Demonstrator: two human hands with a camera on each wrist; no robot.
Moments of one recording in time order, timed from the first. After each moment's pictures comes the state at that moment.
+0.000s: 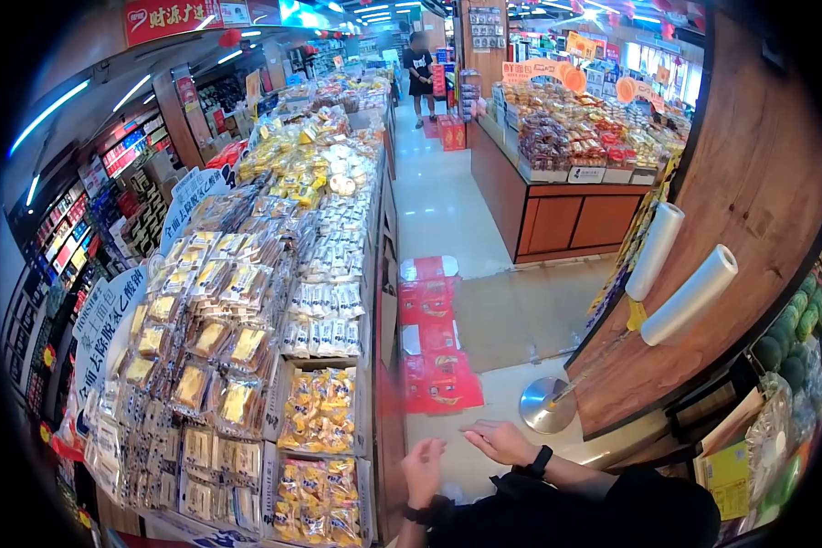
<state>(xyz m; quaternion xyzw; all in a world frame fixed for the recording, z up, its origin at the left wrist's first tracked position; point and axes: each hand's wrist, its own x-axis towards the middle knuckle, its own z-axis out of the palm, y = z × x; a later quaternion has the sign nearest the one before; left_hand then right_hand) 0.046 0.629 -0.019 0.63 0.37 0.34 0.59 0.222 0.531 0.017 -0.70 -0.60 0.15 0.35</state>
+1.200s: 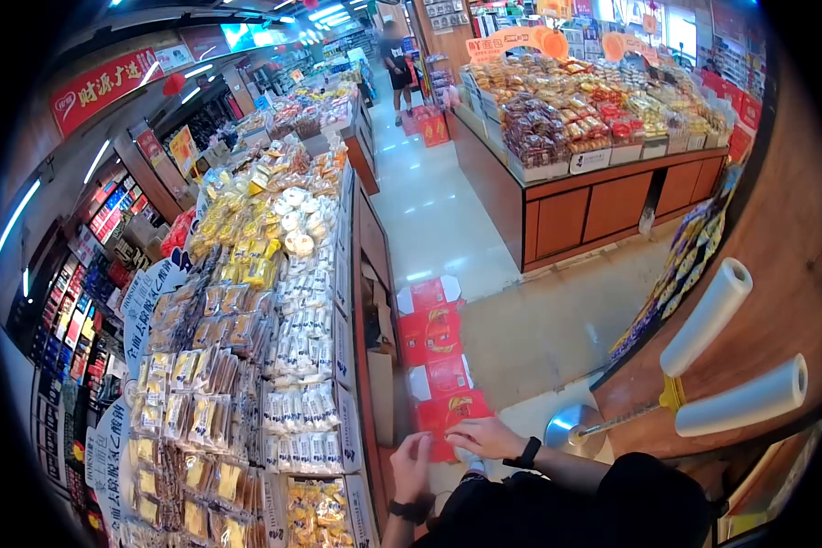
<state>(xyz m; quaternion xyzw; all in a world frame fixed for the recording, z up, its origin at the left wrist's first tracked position) 0.341 0.832 -0.011 0.74 0.32 0.28 0.53 0.518 0.713 0.000 -0.65 -0.60 0.19 0.43</state>
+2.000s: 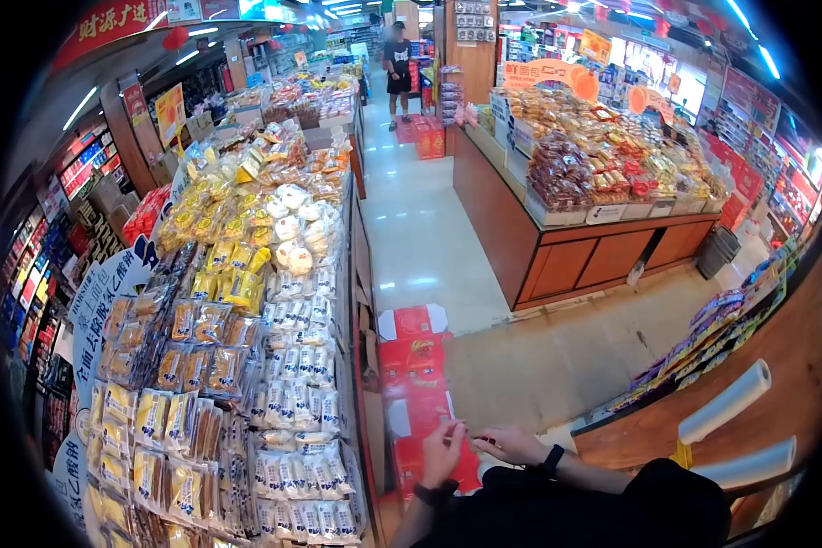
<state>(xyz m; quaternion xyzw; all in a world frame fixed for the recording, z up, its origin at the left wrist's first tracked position) 0.478 1.019 -0.043 0.66 0.27 0.25 0.65 0.604 0.883 0.013 -0.72 -0.57 0.21 0.33</state>
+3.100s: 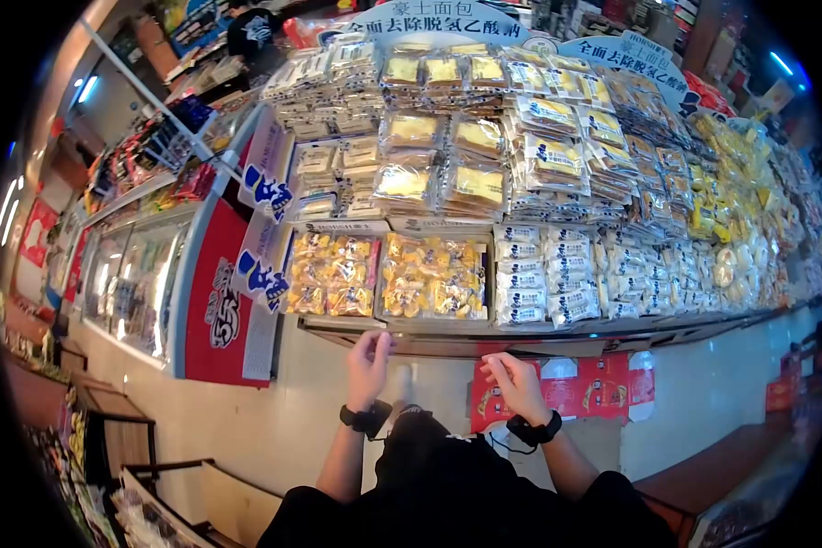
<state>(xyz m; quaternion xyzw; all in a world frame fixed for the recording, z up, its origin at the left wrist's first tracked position) 0.166 0.741 -0.008 0.21 0.73 0.63 0.16 0.373 0.936 -0.002 -0.23 -0.75 0.59 0.15</state>
